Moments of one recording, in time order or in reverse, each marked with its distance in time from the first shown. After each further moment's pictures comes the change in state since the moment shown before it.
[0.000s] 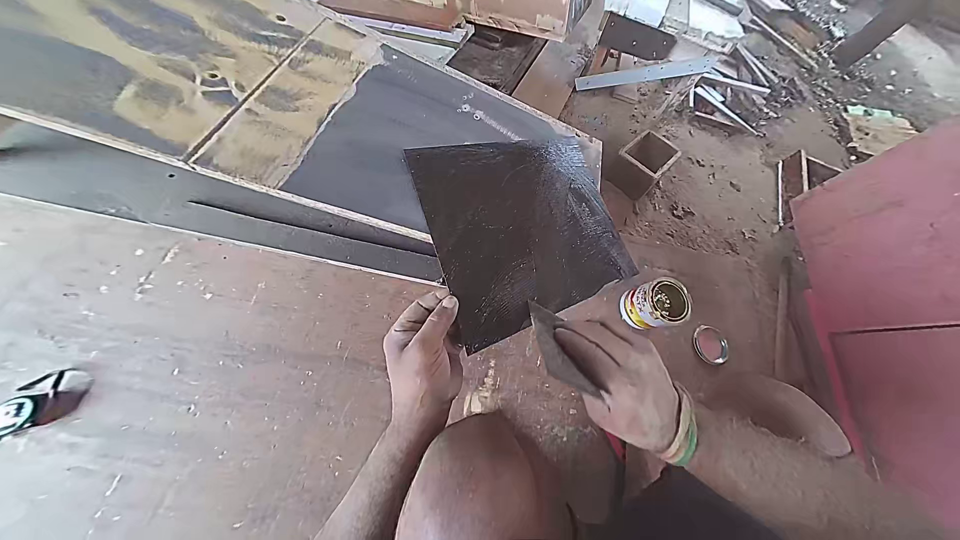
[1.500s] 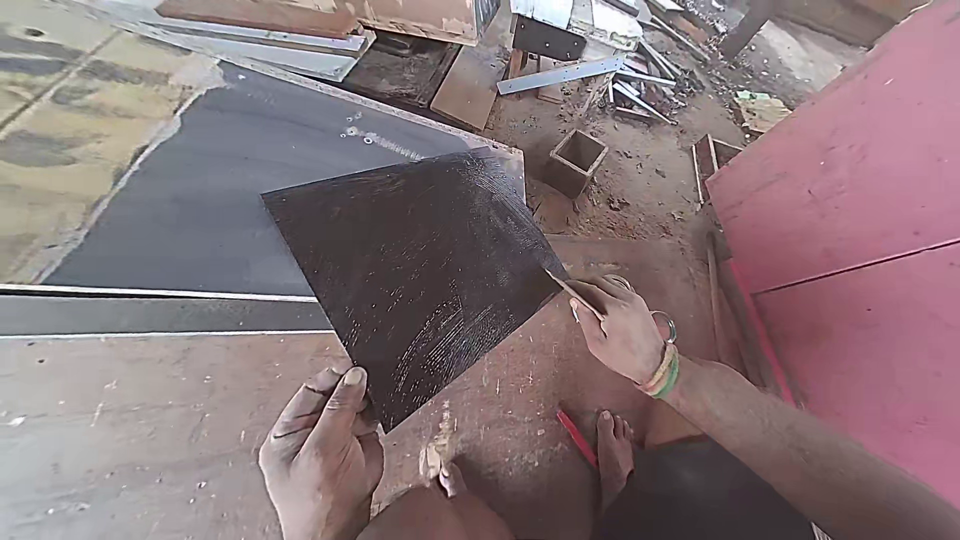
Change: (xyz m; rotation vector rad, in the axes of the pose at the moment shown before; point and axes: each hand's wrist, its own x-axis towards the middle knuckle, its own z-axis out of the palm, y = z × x) left_hand 0.001 -0.009 -0.004 0.183 -0.019 0.145; right_hand -0.014 0.092 -0.025 -0.132 -0.004 0.417
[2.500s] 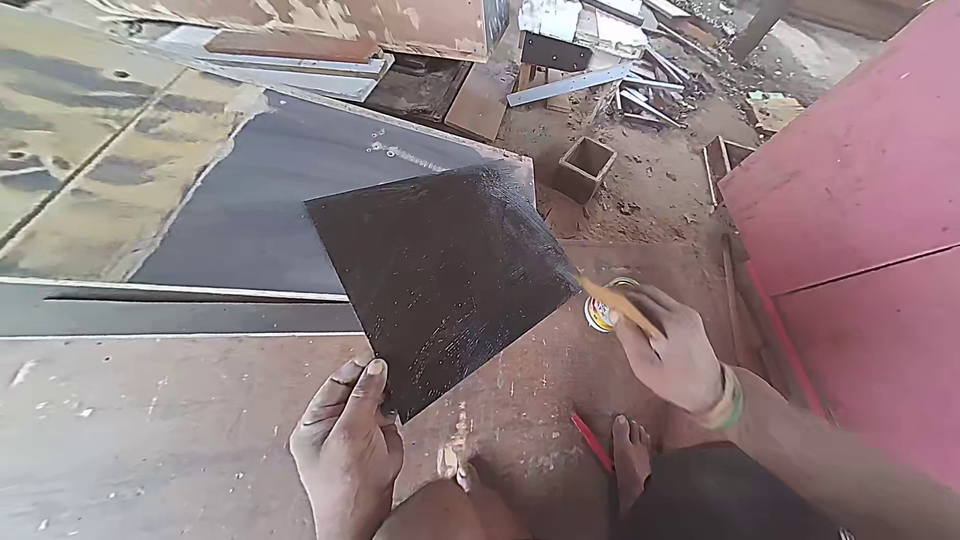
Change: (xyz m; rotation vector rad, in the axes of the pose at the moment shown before) left_hand -0.001 0.004 -0.001 -0.008 0.021 0.002; right_hand -0.017 -0.016 -0.041 0.052 0.111 -0.002
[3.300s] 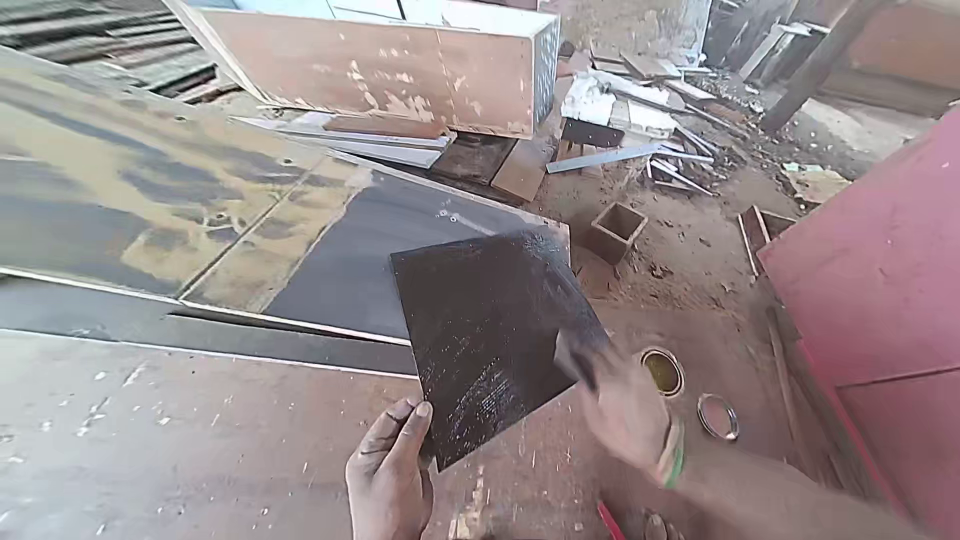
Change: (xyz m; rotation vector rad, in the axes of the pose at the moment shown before) left_hand 0.004 0.004 0.002 -0.038 0.004 -0.060; right_hand 0.029 -0.030 0.058 -0.157 -0.197 -0.003
